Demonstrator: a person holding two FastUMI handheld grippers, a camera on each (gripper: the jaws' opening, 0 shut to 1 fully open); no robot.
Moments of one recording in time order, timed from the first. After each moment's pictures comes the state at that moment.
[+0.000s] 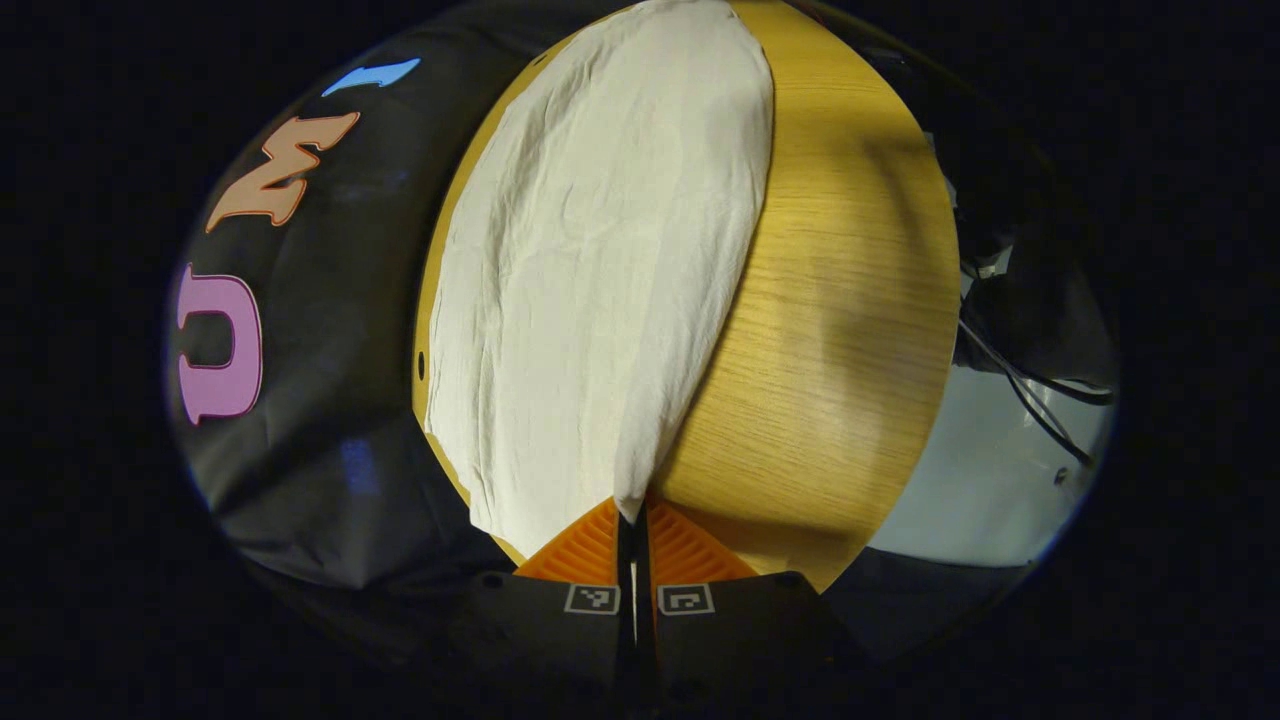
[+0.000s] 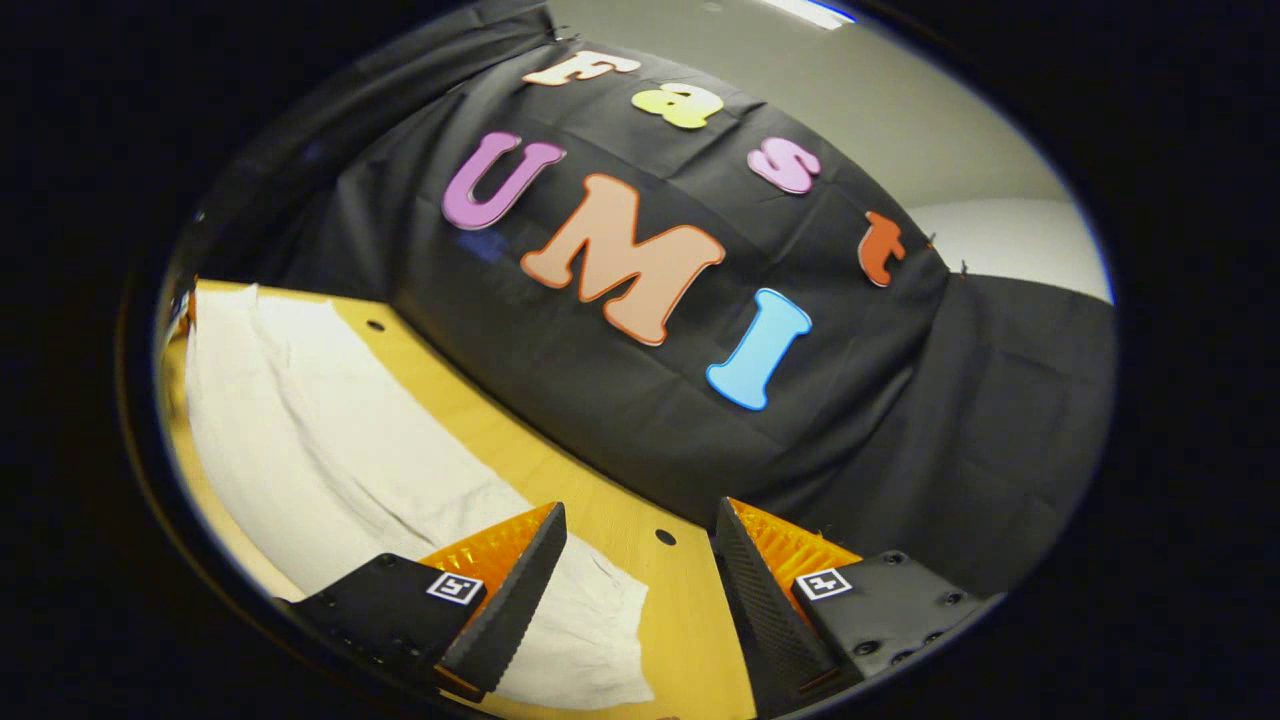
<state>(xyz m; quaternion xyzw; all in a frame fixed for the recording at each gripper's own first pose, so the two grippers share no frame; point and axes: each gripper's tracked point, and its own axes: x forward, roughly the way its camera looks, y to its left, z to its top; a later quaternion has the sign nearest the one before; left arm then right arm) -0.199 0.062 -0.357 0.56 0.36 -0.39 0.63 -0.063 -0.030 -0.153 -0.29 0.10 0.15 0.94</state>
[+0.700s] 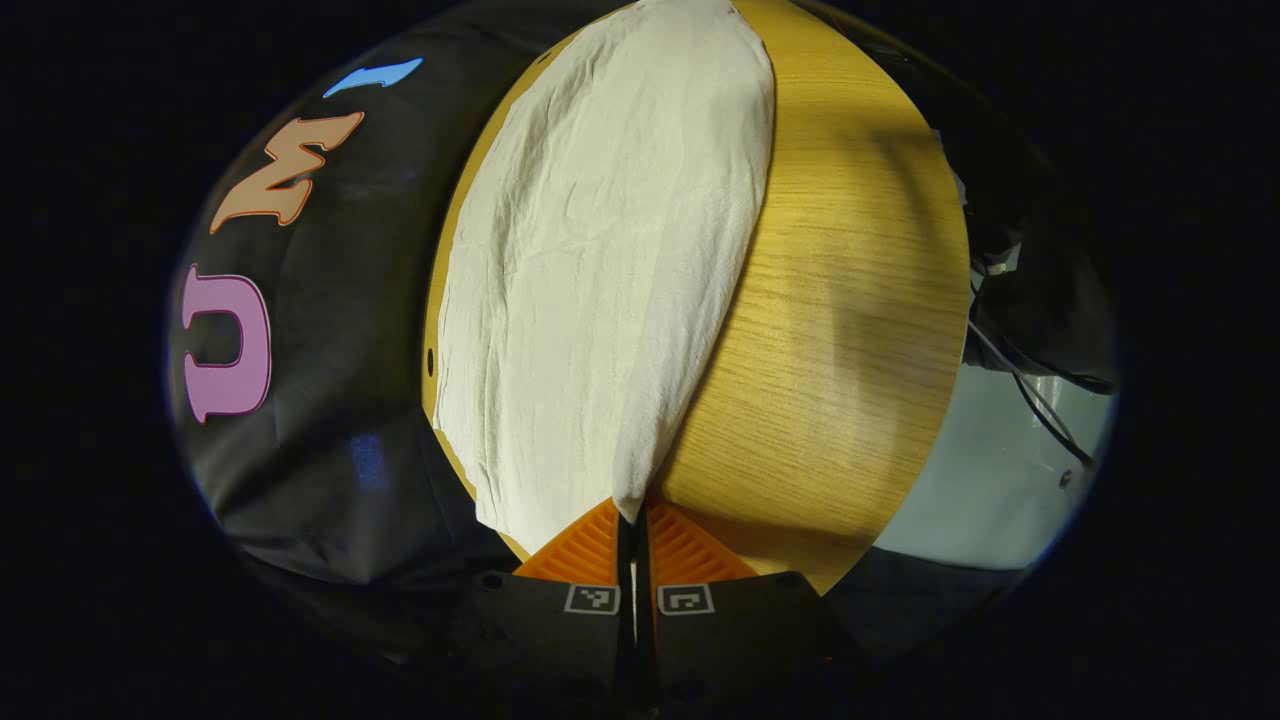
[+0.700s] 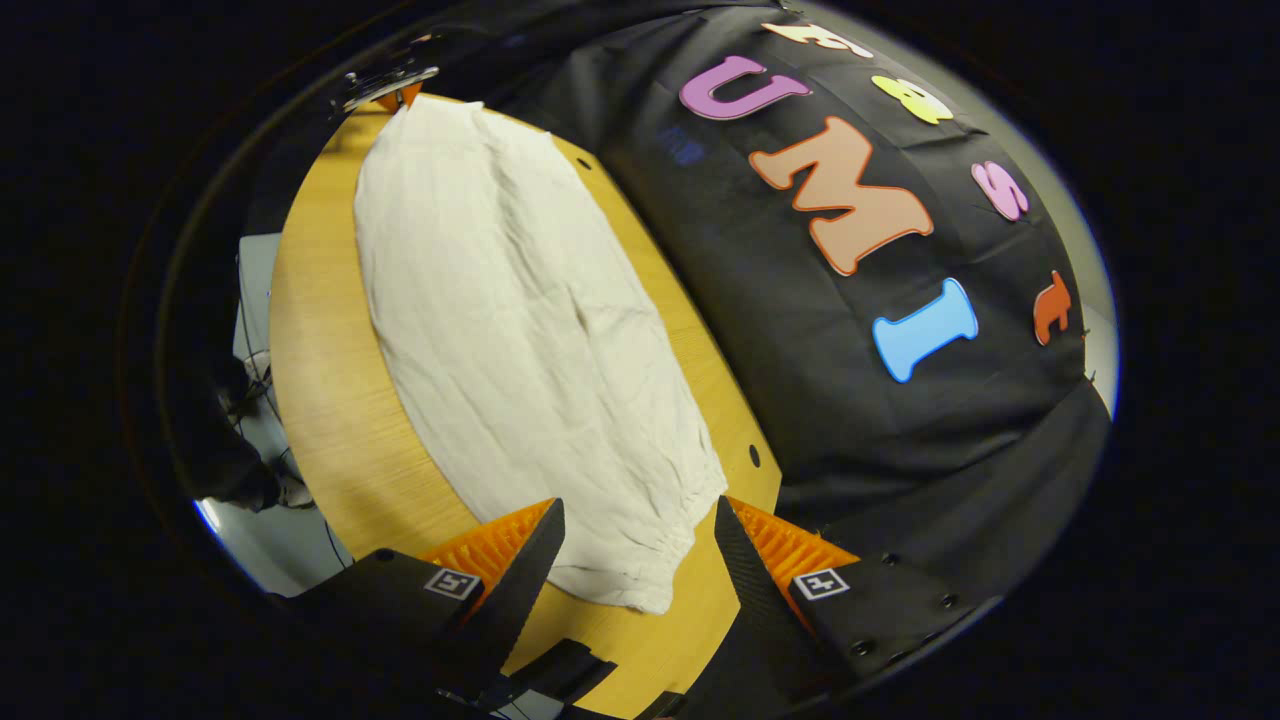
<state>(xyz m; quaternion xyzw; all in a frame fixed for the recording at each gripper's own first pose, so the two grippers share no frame) -0.199 0.061 -0.358 0.58 0.35 -0.37 0.64 -0.153 -0.077 -0.299 -0.48 0.23 0.32 0.78</state>
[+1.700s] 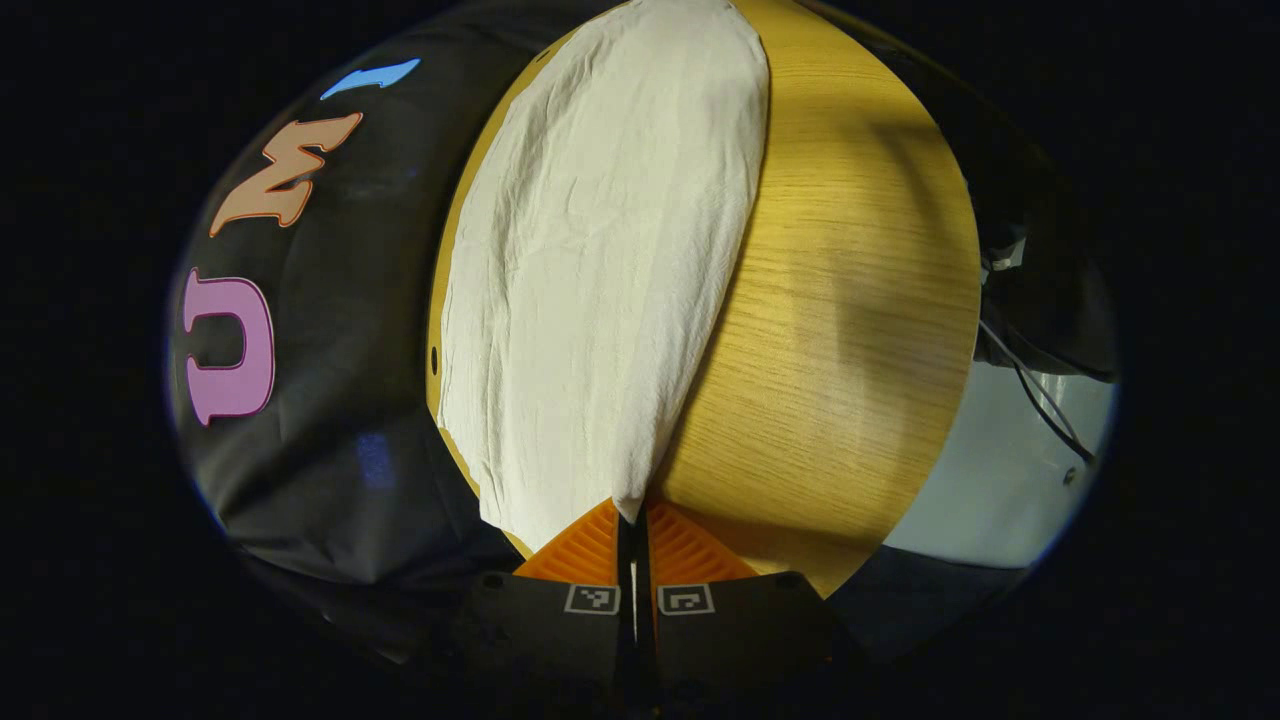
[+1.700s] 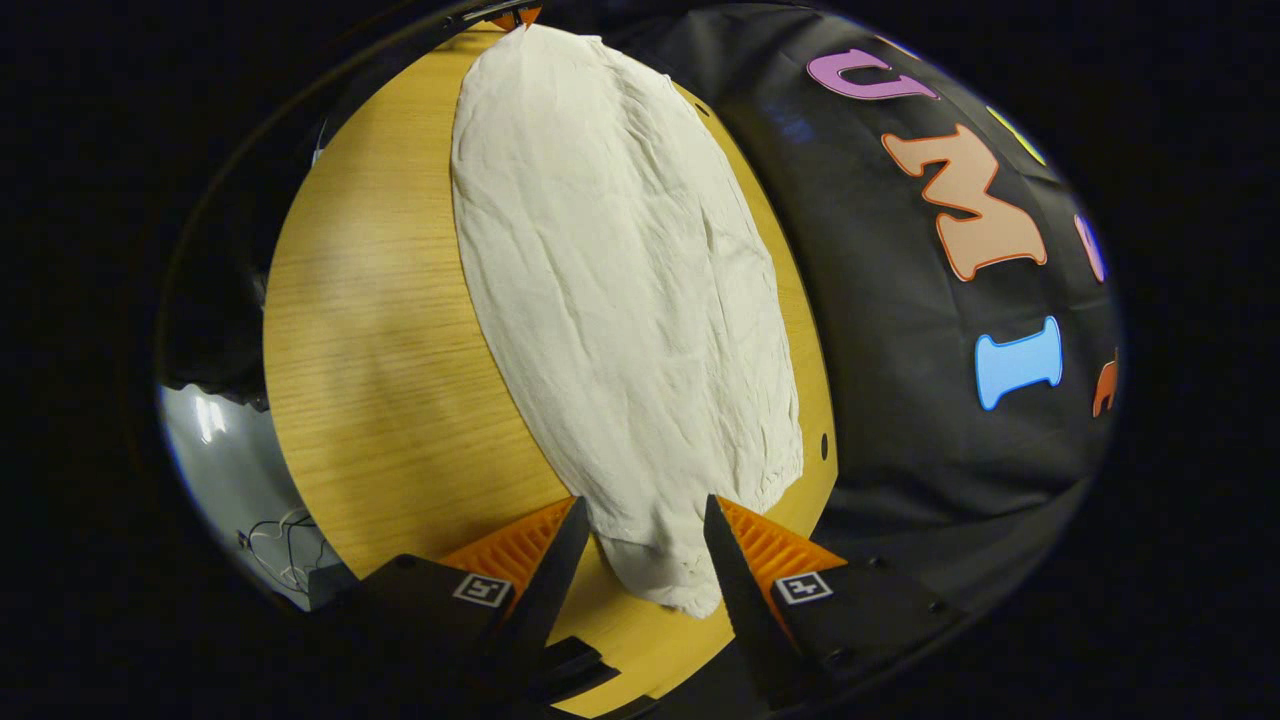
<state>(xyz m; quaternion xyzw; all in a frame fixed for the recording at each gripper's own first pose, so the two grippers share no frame) -0.199 0.062 -0.360 0.58 0.35 -0.37 0.64 -0.146 -0.089 -0.370 -0.56 0.27 0.37 0.69</state>
